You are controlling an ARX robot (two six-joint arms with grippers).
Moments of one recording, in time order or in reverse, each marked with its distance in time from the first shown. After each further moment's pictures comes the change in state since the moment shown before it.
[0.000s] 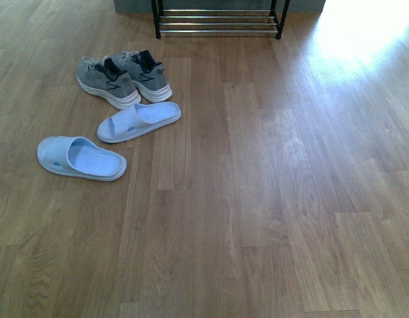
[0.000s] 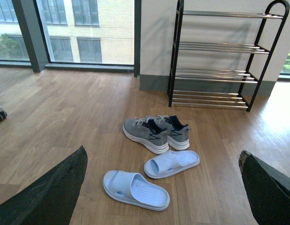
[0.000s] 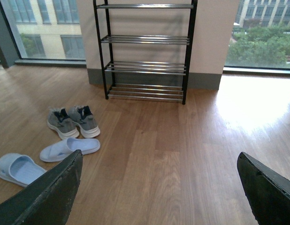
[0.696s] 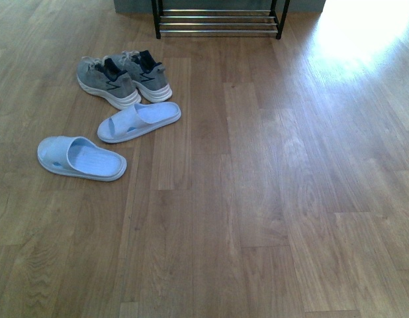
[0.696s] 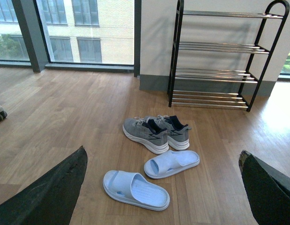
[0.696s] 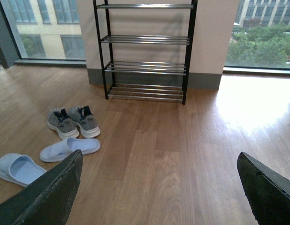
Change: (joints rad) left arm 0.000 0.000 0.000 0.000 0.000 0.000; right arm 0.000 0.000 0.000 0.000 0.000 0.000
